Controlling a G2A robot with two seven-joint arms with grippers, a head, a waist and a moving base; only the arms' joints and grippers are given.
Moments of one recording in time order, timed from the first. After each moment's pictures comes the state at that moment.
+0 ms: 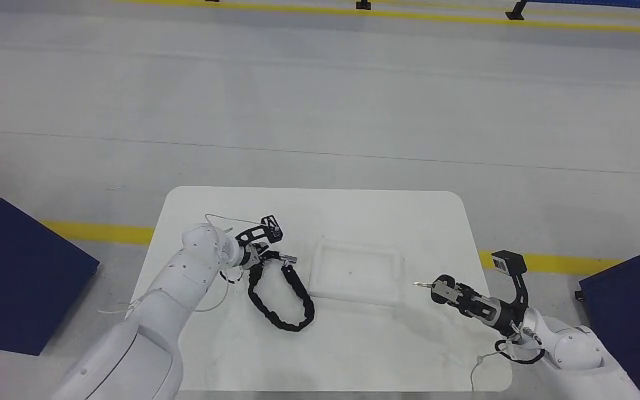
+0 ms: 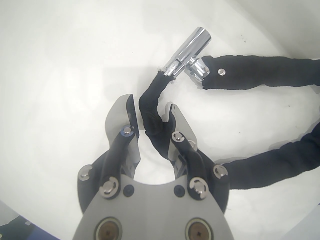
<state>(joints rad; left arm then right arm) 0.40 -1.49 -0.71 -0.21 1.48 -0.75 -0.16 -1.48 -0.82 1.48 -1.45 0.49 -0.86 0.96</state>
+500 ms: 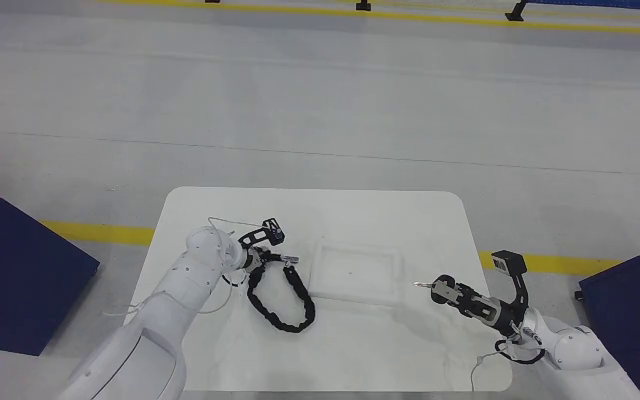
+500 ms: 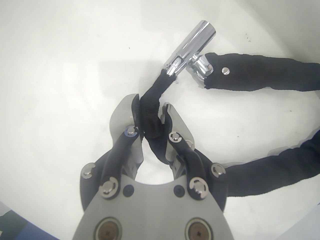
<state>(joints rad) 0.42 -1.51 -0.71 -0.21 1.44 -0.73 -0.23 -1.48 -0.82 1.48 -1.45 0.49 -0.86 0.96</state>
